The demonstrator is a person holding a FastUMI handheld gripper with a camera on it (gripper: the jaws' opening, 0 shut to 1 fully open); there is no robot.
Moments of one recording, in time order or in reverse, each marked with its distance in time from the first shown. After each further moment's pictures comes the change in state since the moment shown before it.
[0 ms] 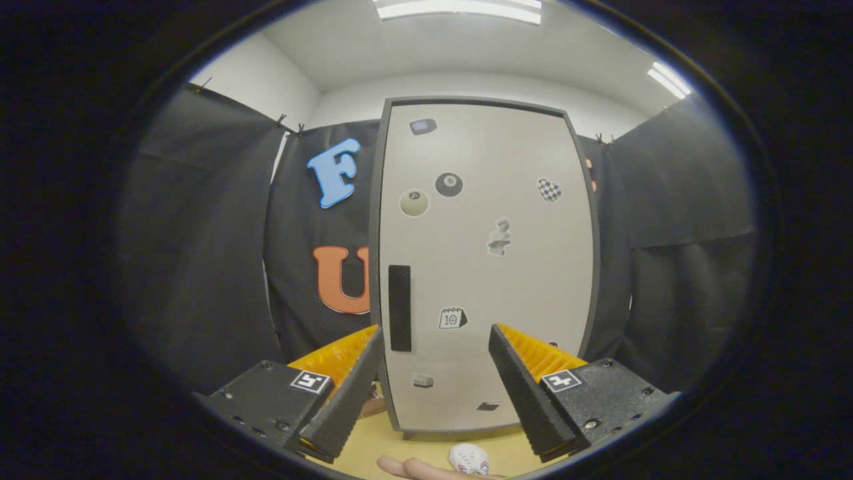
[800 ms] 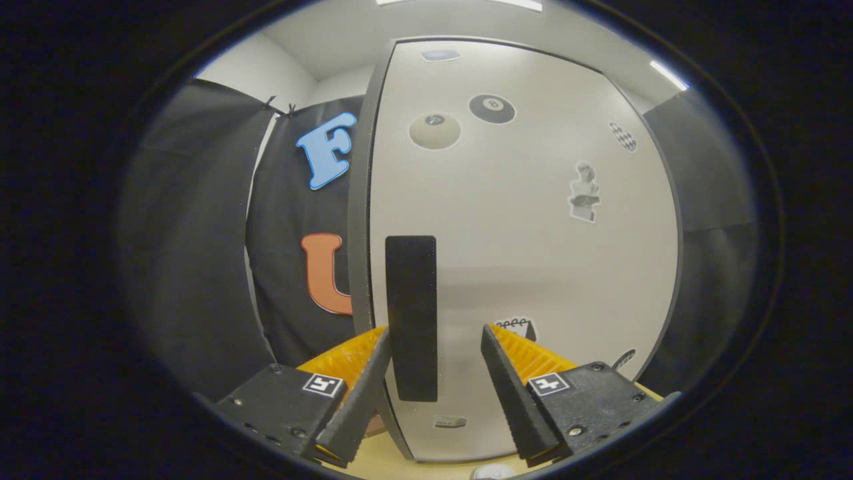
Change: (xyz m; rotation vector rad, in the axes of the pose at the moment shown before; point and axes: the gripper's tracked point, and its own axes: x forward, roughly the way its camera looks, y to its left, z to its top) arm 0.133 0.032 -0.027 0.019 0.034 0.015
